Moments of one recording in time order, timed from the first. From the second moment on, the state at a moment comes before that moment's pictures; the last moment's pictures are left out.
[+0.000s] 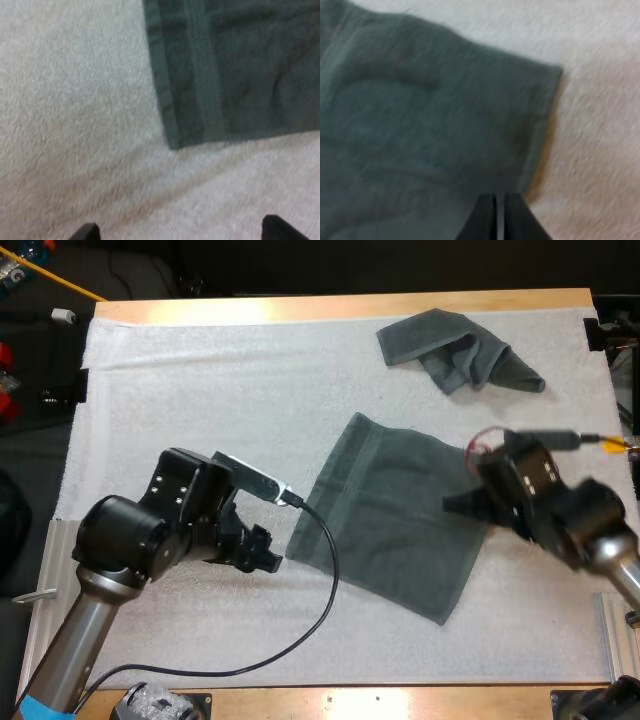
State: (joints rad) left arm -0.43 1.05 -1.16 1.37 0.08 -1.74; right arm 0.59 1.15 -0.99 1.00 0.28 -1.35
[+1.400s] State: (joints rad) left arm -0.43 1.05 -1.16 1.39 0.17 -1.72; right arm 1.05 0.82 -0.44 0.79 0.16 -0.58
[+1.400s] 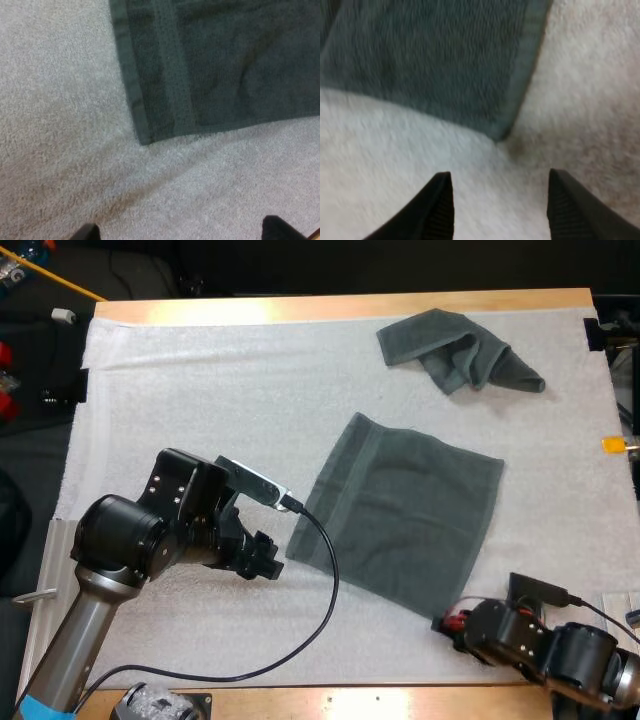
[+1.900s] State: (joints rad) left arm -0.43 1.05 -1.16 1.39 0.17 -1.72; right arm 0.95 1.02 -0.39 0.58 0.02 -0.59
